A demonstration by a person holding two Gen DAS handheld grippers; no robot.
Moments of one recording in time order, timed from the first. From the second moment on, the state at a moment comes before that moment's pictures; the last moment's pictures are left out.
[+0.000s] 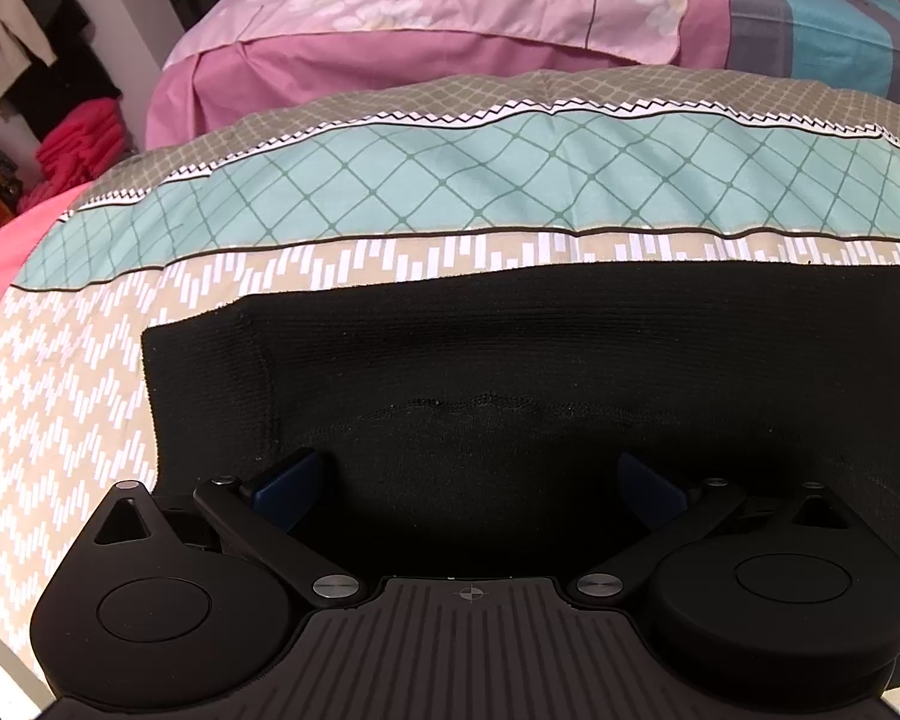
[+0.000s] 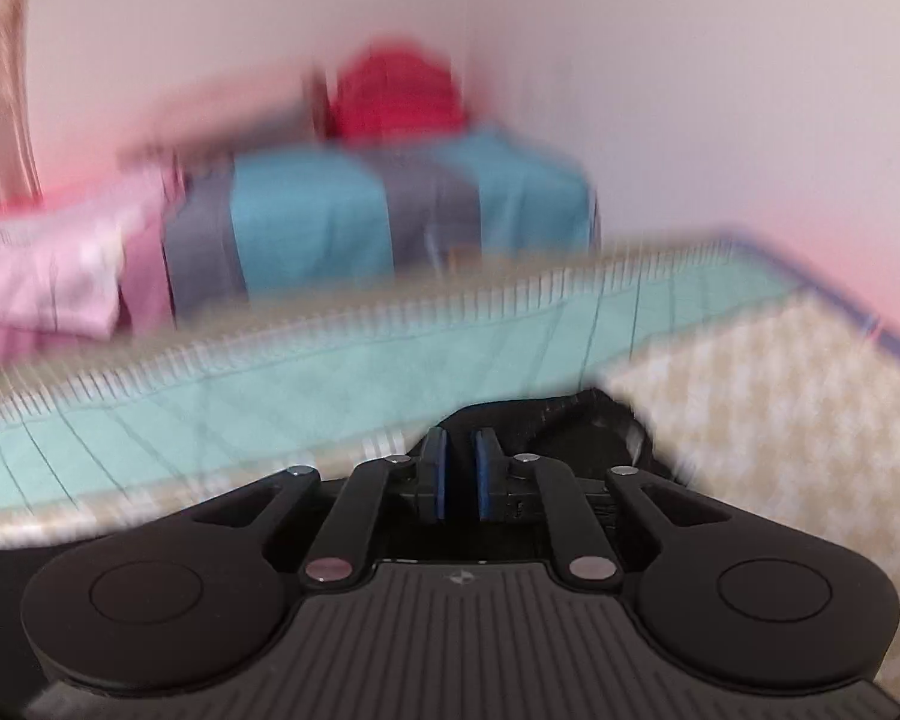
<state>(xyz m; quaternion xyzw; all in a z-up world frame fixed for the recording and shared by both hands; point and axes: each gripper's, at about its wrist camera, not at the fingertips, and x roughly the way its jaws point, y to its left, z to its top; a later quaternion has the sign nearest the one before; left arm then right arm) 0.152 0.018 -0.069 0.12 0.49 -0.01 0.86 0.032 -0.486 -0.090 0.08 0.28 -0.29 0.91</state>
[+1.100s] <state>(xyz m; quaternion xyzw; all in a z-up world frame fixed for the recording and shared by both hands) 0.144 0.002 -0.025 0.05 0.48 -0.05 0.87 -0.095 -0.464 -0.088 0.39 0.26 -0.20 0.86</state>
